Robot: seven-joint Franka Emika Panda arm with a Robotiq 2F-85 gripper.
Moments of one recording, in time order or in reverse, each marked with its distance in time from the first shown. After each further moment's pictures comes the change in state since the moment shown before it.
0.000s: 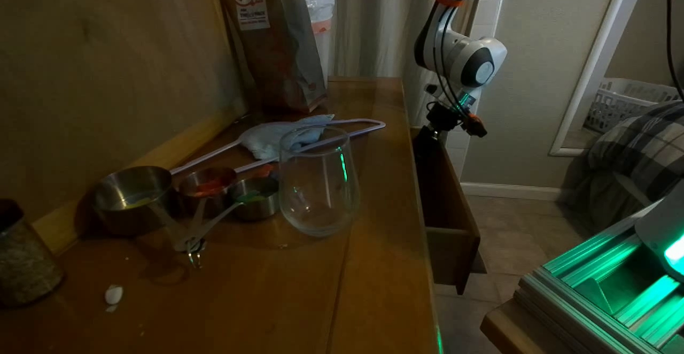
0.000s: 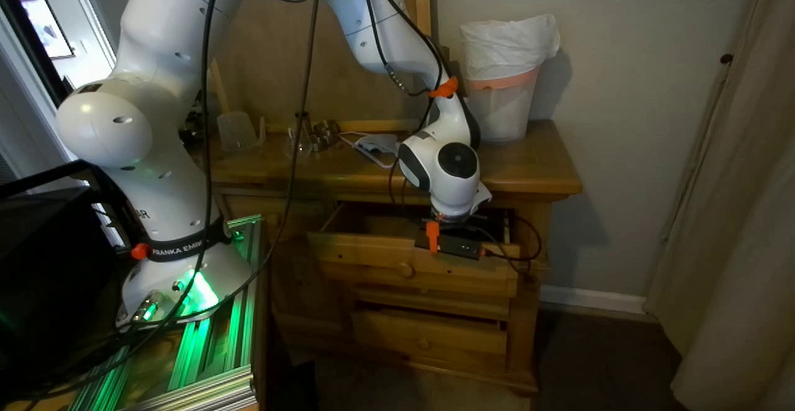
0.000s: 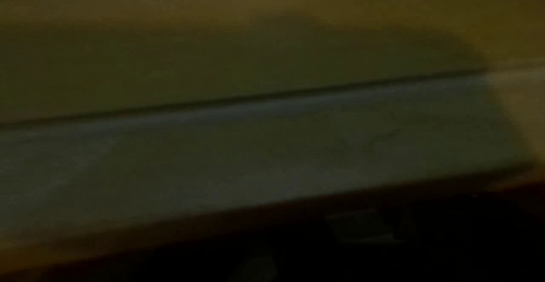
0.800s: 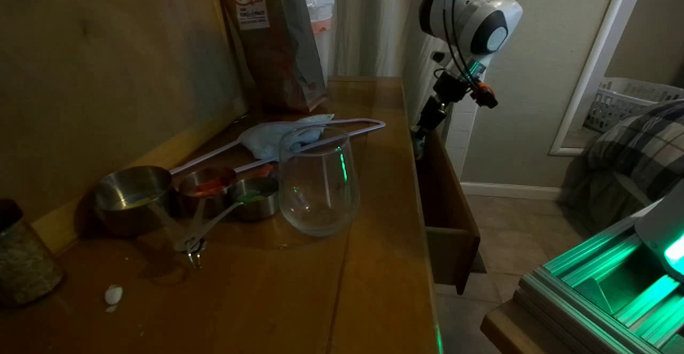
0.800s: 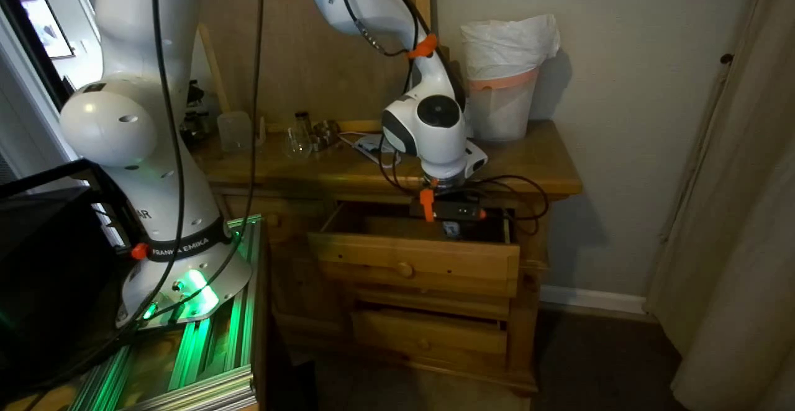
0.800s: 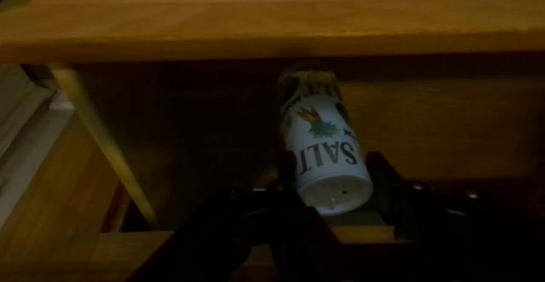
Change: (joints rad) arm 0.048 -0.236 -0.017 -0.156 -0.009 0.124 0.016
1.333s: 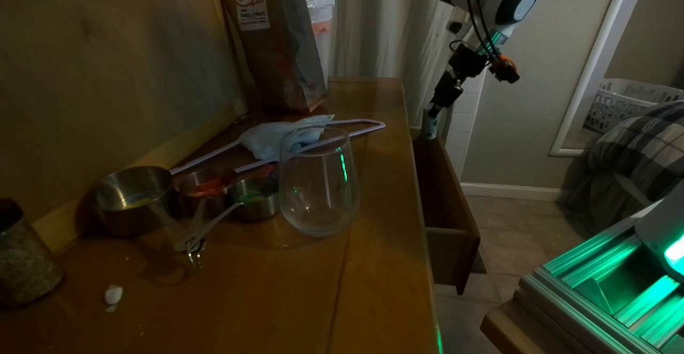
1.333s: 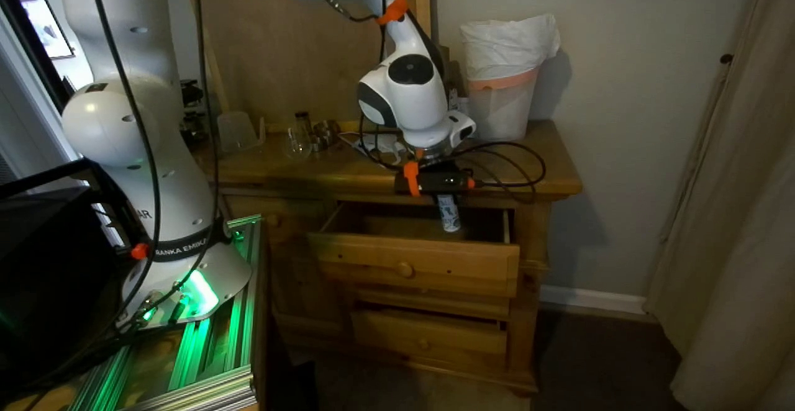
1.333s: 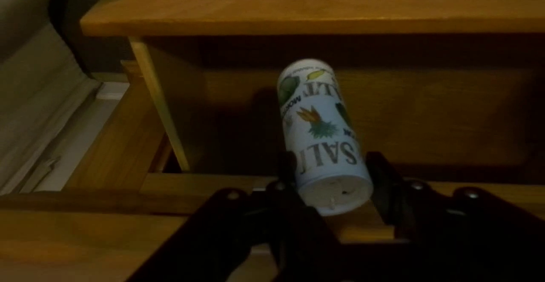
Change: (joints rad) arm 0.023 -0.235 -0.019 -0.167 -0.065 0.071 0.066
